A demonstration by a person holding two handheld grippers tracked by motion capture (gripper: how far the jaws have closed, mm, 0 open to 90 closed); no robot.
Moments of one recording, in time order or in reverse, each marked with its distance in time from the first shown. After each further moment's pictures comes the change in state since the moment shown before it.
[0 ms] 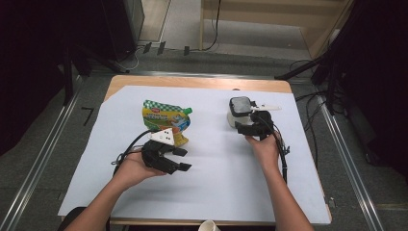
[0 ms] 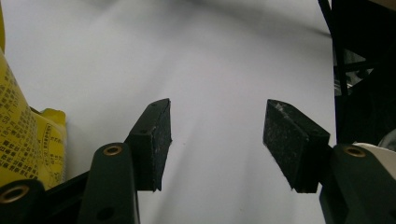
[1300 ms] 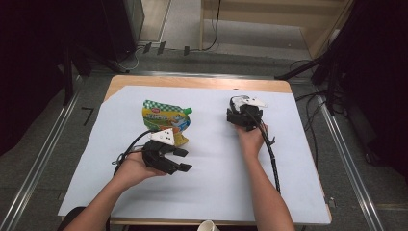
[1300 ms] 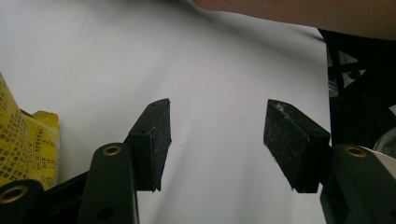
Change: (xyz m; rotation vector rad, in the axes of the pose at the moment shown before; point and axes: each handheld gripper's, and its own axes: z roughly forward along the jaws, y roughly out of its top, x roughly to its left) left arm 0.002 0.000 0.001 -0.007 -0.023 -0.001; right arm 0.008 0.010 0.058 -0.174 -0.119 0.049
